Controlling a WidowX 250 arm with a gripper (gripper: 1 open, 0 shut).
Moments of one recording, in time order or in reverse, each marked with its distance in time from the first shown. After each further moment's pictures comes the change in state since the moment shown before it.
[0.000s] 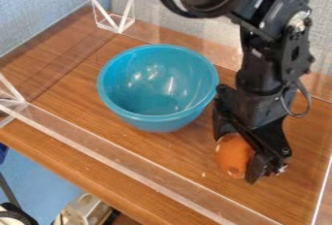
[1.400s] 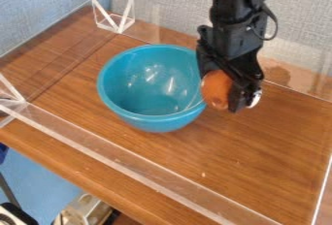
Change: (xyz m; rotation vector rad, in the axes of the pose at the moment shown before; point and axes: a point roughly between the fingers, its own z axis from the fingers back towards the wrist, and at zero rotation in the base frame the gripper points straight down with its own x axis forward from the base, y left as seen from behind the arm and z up) arm 0.024 0.069 0.017 0.027 -0.070 0.022
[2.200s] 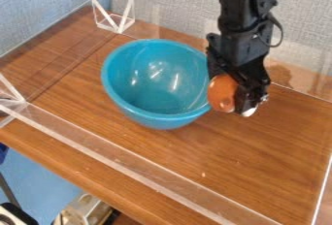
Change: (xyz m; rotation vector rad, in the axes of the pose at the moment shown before) arm 0.009 0.002 -0.020 -0.017 0.009 0.001
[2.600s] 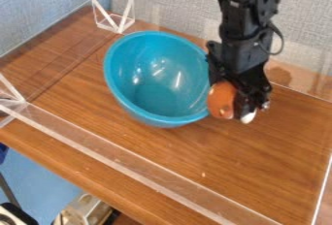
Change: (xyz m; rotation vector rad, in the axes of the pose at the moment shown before) arm 0.000 -0.010 -0.003 -0.014 0.002 0.021
